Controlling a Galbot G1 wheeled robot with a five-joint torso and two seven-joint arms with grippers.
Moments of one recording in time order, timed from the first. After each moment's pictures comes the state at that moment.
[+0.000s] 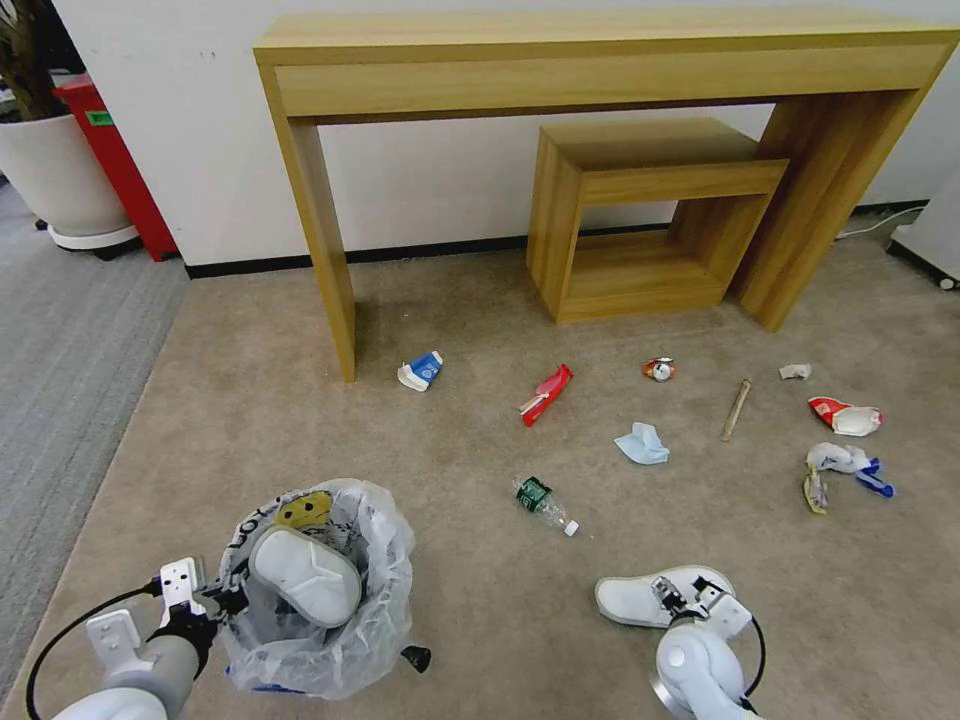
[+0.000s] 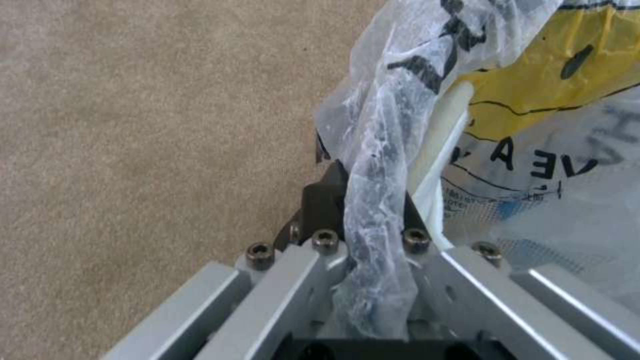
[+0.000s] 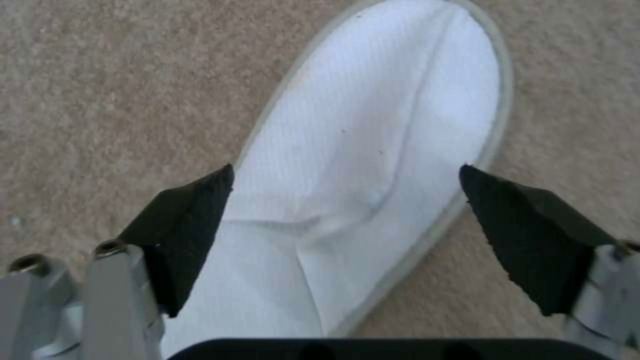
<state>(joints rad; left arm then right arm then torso) 1.75 -1.21 -0.81 -2.14 -0.78 0.49 -0.20 -1.28 1.26 0.33 1.46 1.01 -0.07 0.76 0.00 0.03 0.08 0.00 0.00</state>
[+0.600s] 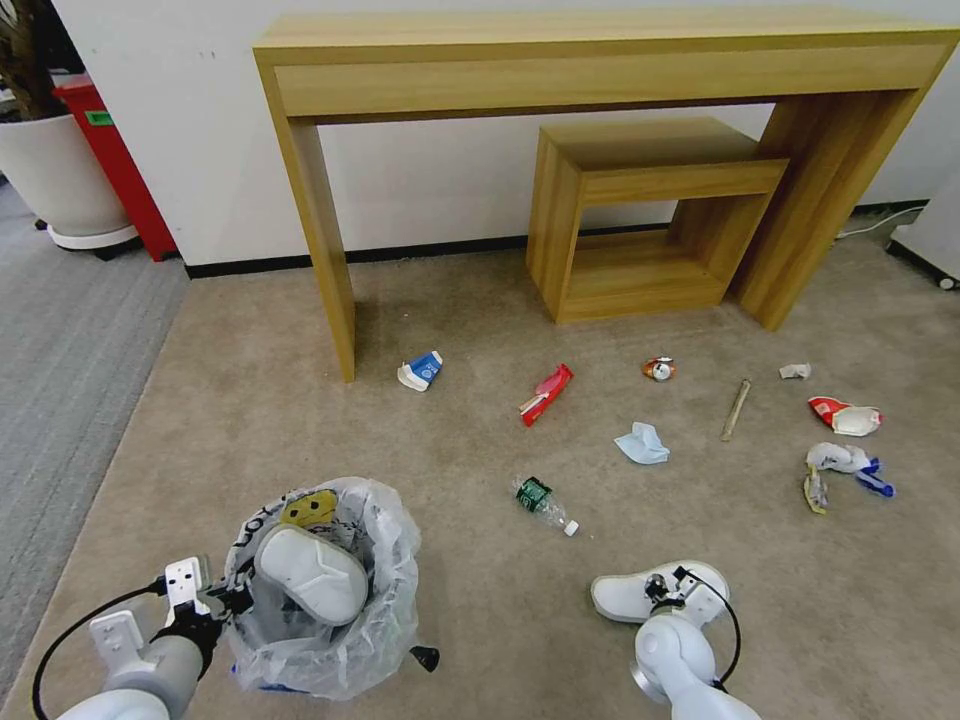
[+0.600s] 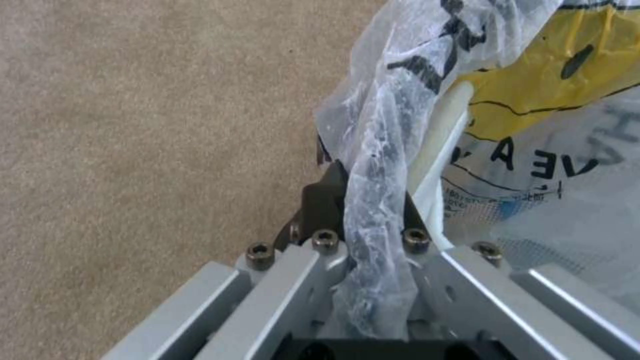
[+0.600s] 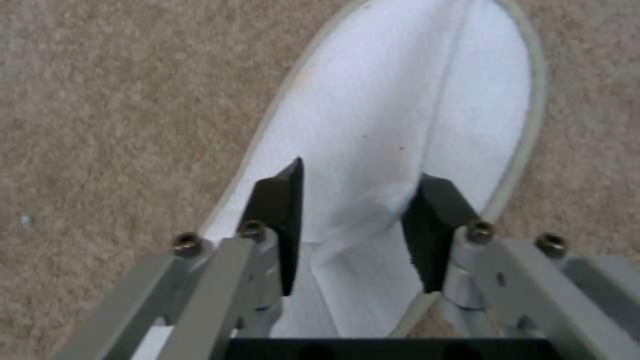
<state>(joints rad) 1.76 -1.21 -0.80 -2.15 -0.77 0.48 -0.19 -1.21 1.30 0.30 1.35 0.95 -0.02 0.71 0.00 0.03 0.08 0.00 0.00</state>
